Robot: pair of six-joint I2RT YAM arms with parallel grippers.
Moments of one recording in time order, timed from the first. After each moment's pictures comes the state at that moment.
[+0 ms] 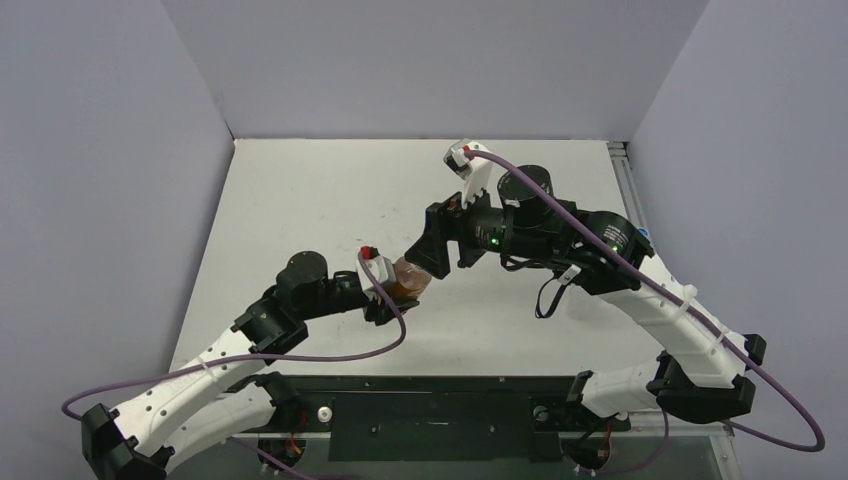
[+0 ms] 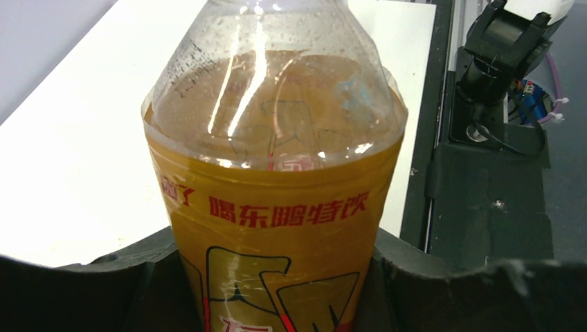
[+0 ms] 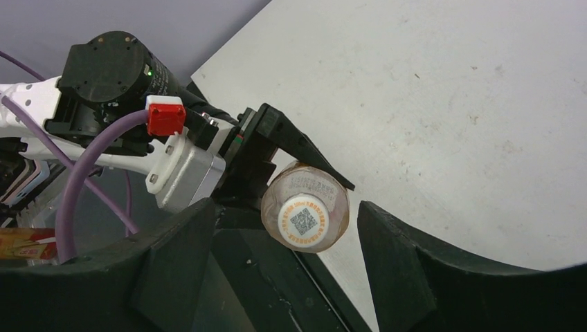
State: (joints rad) left arm -0.79 0.81 0.68 -0.05 0.46 0.15; right arm 1.01 1.31 1.80 -0.88 -0.08 0.34
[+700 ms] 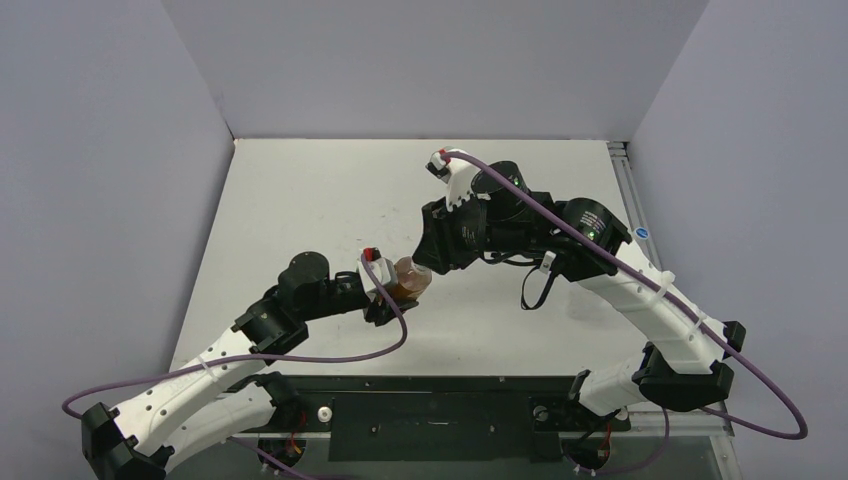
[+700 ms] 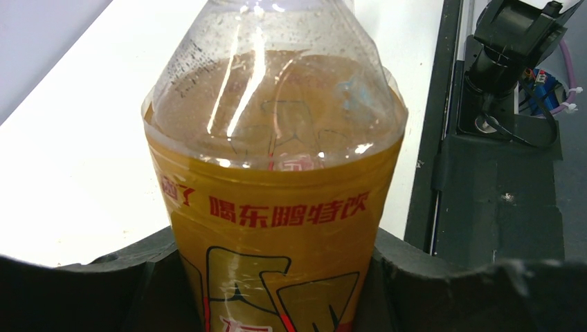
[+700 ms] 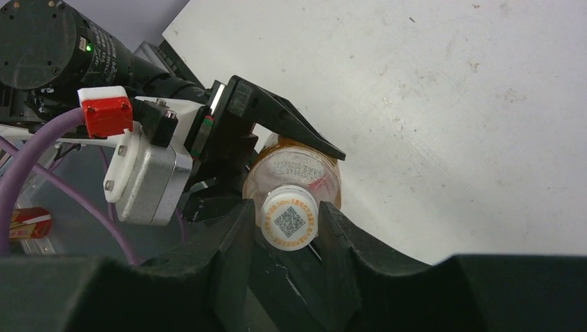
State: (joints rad) left arm -0.79 0.81 0.68 -0.08 0.43 0.18; right arm 1.01 1.41 1.90 -1.06 -0.08 0.36
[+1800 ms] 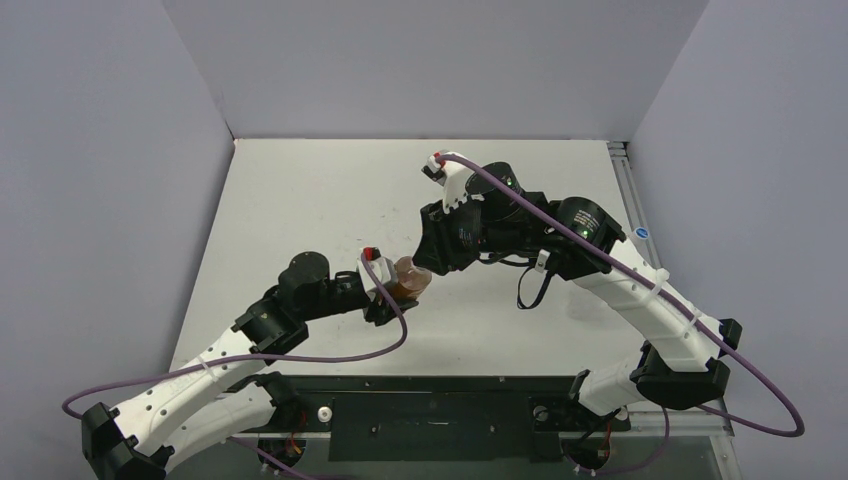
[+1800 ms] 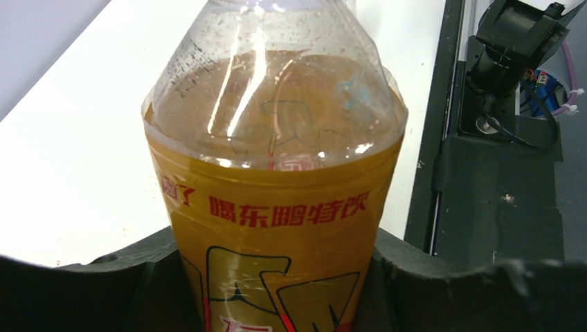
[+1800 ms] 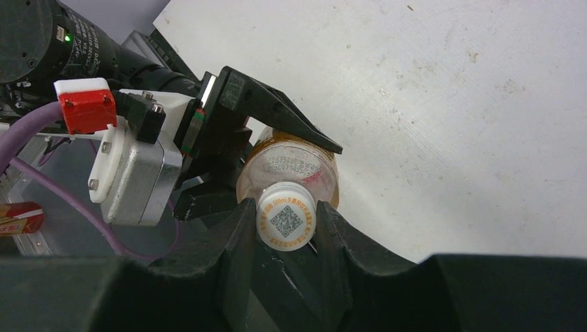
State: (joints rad) left arm -0.79 0.81 0.68 -0.08 0.42 0.18; right arm 1.01 1.42 1.90 -1.08 -0.08 0.35
